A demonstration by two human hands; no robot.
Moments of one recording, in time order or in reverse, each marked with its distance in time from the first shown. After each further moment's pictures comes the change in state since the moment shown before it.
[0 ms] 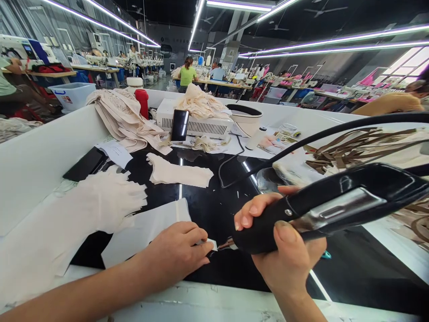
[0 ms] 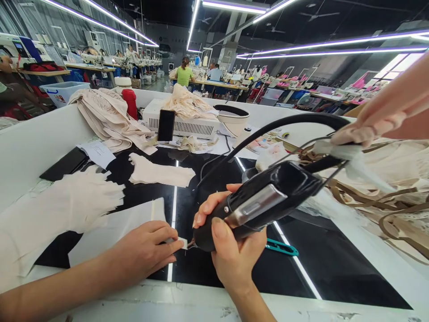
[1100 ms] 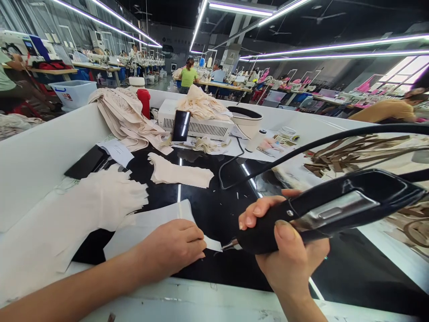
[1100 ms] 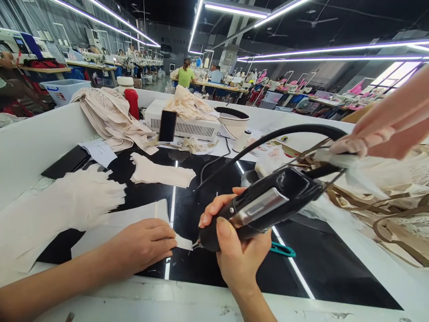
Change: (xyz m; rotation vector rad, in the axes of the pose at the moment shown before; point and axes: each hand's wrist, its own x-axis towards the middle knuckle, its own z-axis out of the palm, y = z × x) left_hand -0.008 -0.013 -0.002 -0.119 0.034 0.009; right_hand 0.001 -0.002 -0.006 -0.098 0.047 -0.014
